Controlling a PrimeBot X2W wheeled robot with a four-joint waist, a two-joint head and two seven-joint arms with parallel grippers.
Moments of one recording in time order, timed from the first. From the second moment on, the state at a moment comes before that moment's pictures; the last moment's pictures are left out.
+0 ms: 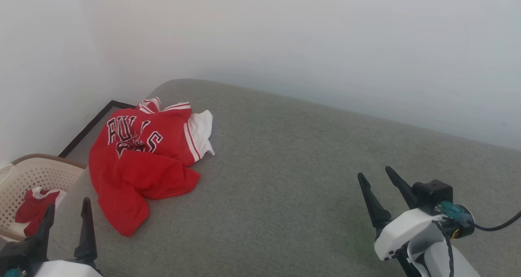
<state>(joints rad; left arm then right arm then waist) 0.08 0.27 0.17 0.17 -0.29 -0.05 -0.25 -0.22 -0.16 0.21 0.49 0.32 0.13 -0.24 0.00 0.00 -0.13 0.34</state>
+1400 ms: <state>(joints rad) -0.68 0.44 0.04 0.90 -0.49 -0.13 0.05 -0.38 -0.29 0.17 0.22 0.26 0.13 -0.12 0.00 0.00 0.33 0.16</state>
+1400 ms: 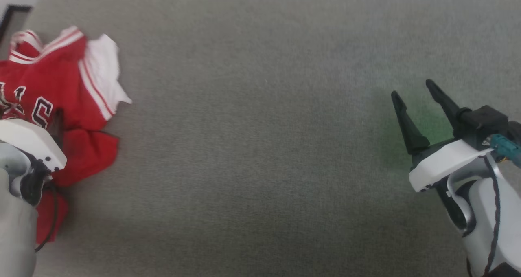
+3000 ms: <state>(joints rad) -0.98 0.71 -0.17 0.90 -0.51 -0.13 0.17 -0.29 -0.22 0.11 0.22 0.27 0.13 -0.15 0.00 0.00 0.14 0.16</state>
